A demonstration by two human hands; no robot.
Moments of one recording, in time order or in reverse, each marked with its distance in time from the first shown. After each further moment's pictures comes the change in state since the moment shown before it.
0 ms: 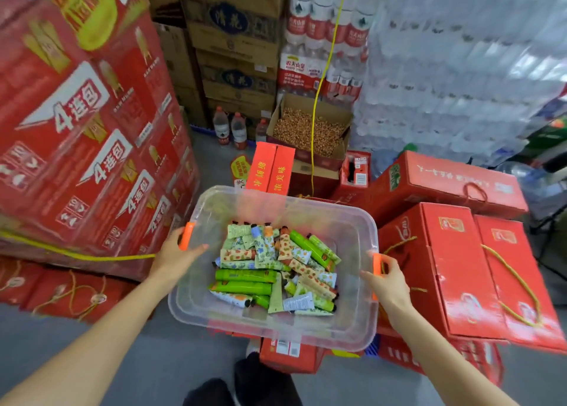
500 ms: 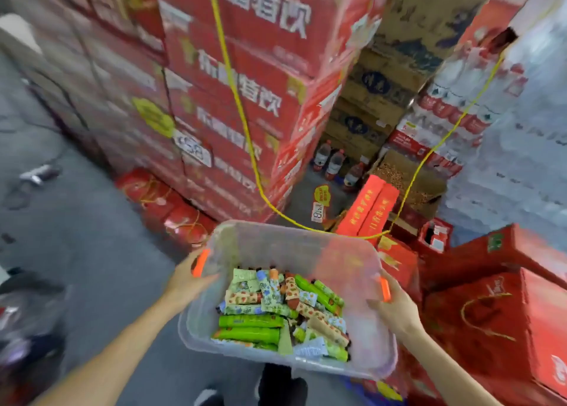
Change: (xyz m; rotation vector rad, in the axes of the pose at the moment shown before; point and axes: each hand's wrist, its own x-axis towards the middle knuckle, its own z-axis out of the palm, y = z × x) left_hand -0.198 -0.239 -0.161 -0.365 0.179 -0.105; right_hand -0.209 -0.009 0.119 -0.460 -0.249 -0.491
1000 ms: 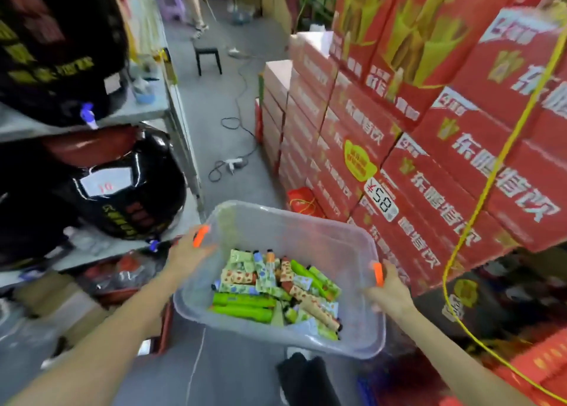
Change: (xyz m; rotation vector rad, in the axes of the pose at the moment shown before) left_hand -0.081 -0.113 -0.327 -0.132 0.604 -0.184; right_hand -0.056 -0.306 0.219 -0.185 -0.430 -0.432
